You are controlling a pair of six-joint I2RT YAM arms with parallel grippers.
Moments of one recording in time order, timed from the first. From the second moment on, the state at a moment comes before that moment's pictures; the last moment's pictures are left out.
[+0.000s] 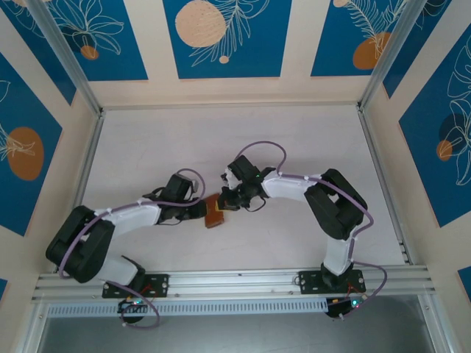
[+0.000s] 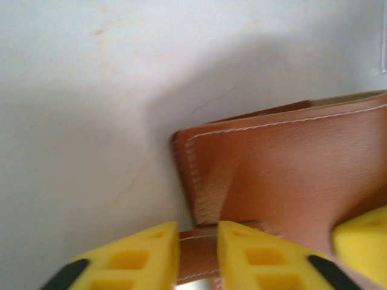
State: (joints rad) left arm -0.55 1.40 0.59 -0.22 0.22 -0.60; right arm 0.74 1.82 1.09 -0.35 -0.53 0.66
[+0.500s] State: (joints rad) left arm -0.56 1.07 0.68 -0.64 0.08 -0.57; right arm 0.96 1.63 1.32 -1.39 0.48 0.86
